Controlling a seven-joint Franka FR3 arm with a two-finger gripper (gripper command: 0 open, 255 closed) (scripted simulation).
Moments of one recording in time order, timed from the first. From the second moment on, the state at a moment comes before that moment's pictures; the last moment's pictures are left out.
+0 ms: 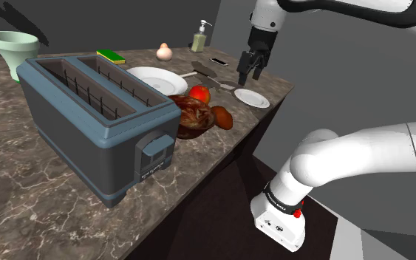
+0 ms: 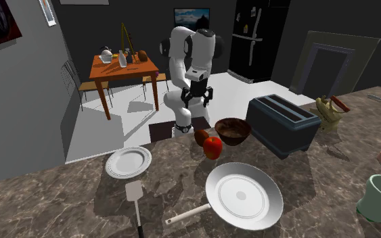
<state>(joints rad) 0.00 -0.76 0.04 -2.35 -0.06 1.53 0.02</state>
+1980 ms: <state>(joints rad) 0.03 -0.66 0.24 -2.72 -0.19 1.97 0.20</state>
